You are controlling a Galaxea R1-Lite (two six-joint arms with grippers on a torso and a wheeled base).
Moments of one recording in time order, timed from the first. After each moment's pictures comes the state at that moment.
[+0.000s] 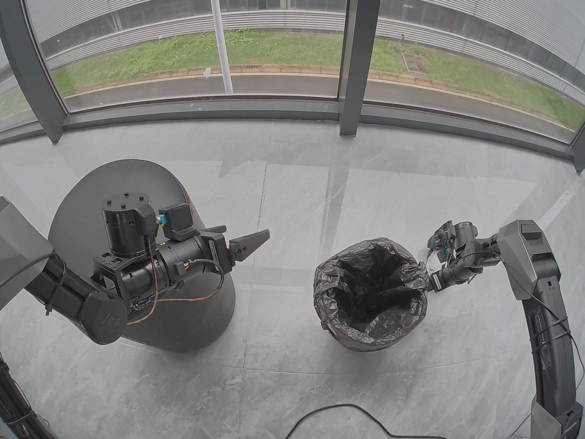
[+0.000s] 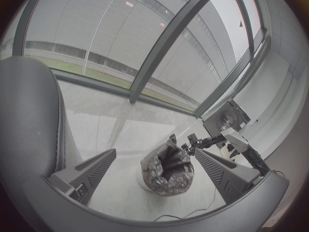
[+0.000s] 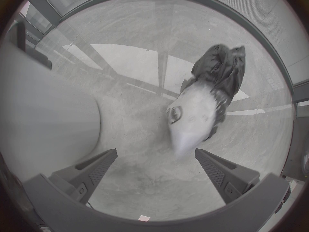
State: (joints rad) left arm -0.37 1.90 -0.74 -0.99 -0.31 -0.26; right arm -0.07 2.83 -2.00 0.17 0.09 -0.35
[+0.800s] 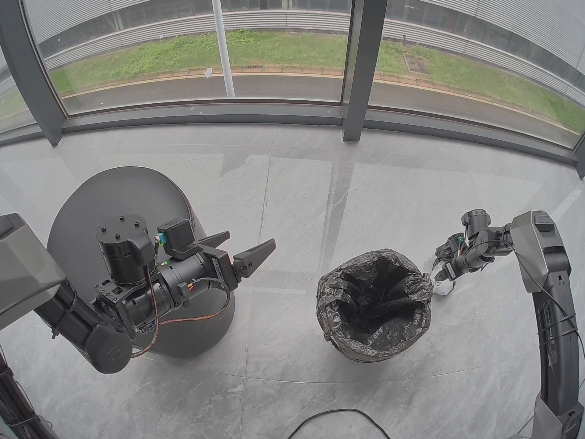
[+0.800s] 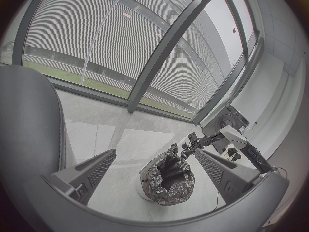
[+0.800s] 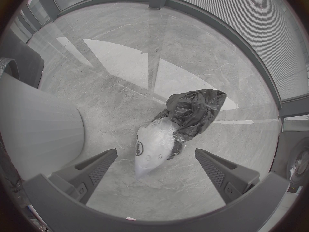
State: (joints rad) left arm -0.44 1.91 -0.60 -1.26 -0.27 -0.27; right arm -0.13 2.76 -2.00 0.17 0.02 -0.45
